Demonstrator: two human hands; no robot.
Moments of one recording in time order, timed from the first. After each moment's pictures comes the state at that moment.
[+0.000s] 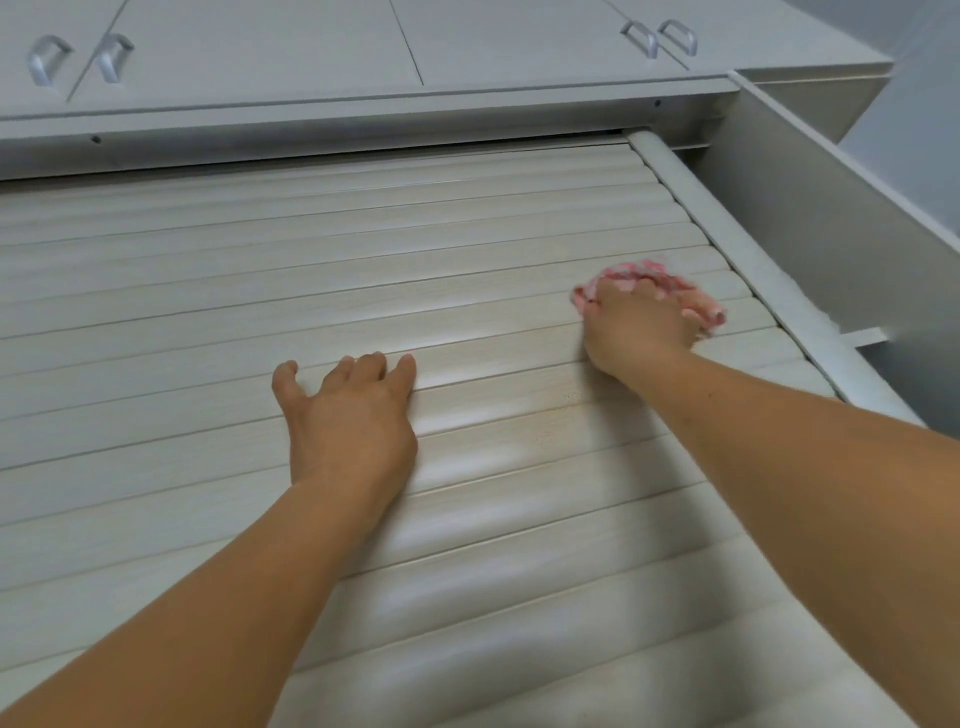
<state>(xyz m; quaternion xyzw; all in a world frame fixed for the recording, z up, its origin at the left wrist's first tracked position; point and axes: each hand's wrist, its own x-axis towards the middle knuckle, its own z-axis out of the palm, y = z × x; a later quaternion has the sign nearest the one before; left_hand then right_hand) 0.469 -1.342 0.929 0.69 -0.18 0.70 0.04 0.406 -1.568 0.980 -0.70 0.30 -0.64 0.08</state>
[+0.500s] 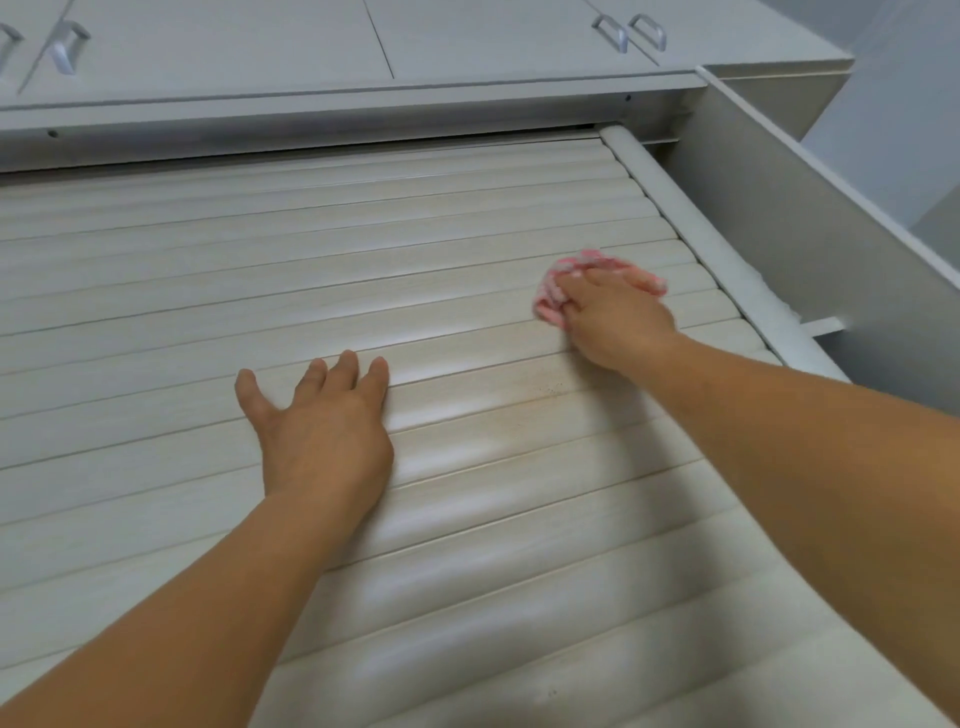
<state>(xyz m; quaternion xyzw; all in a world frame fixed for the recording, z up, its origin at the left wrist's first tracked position) 0.468 -1.344 0.921 0.72 -0.16 0.67 0.03 0.402 -1.599 0.979 -0.73 0.12 -0.68 0.00</state>
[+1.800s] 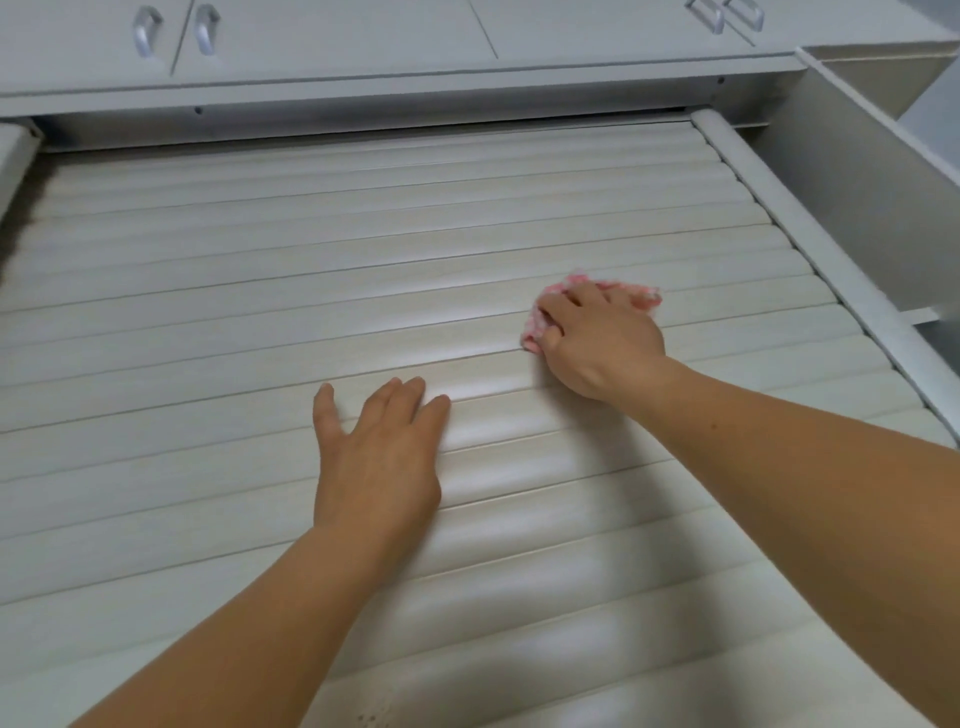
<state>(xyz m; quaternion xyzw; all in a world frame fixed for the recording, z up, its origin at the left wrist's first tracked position) 0.481 -1.264 0.874 0.71 -0.24 0.66 0.02 0.422 -1.460 0.944 -0.77 0.12 -0.63 -0.03</state>
